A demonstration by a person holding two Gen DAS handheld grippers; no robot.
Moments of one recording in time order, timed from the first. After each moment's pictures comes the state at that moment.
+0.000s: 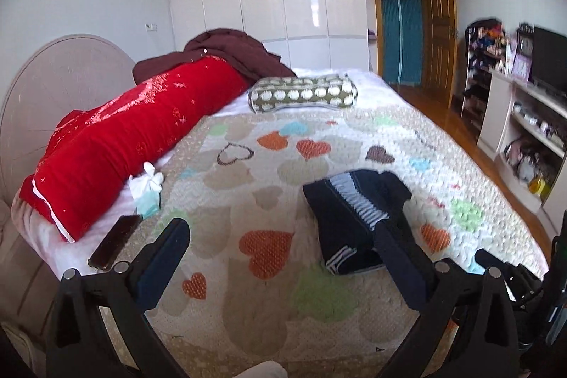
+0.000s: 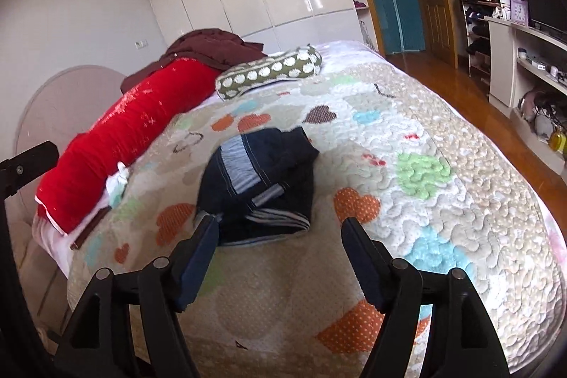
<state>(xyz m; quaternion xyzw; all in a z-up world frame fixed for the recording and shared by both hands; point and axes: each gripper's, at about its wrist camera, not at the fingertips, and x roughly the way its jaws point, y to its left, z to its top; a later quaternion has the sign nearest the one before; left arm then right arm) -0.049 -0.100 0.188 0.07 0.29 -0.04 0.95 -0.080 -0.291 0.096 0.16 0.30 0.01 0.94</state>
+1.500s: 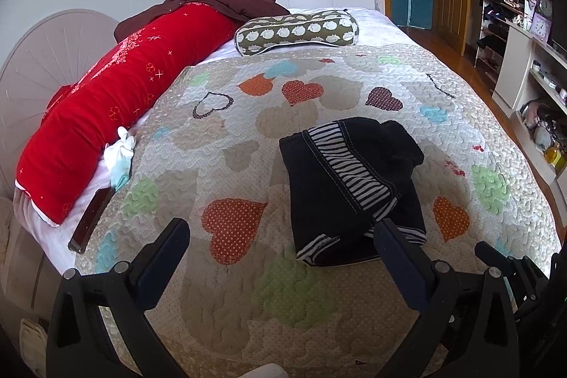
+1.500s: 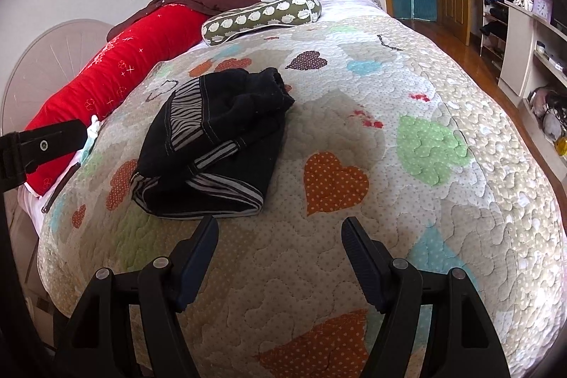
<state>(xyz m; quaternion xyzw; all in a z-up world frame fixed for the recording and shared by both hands) 0.017 -0.155 0.143 0.09 0.39 -0.02 0.91 -0.031 -0.309 0.051 0.12 0.39 0.02 0.91</state>
